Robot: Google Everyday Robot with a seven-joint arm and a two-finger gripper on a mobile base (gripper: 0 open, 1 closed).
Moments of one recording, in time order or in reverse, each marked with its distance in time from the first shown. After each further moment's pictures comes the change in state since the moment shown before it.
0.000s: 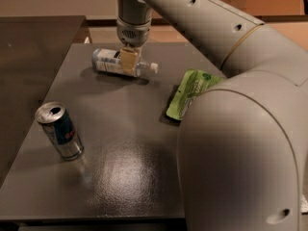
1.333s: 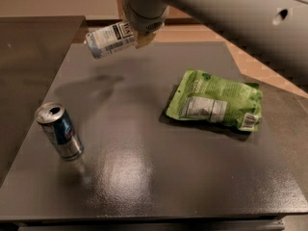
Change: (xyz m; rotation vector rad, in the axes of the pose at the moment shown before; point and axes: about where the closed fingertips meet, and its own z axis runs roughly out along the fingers) arm -0.002 0.008 -0.113 0.586 -0.069 -0.762
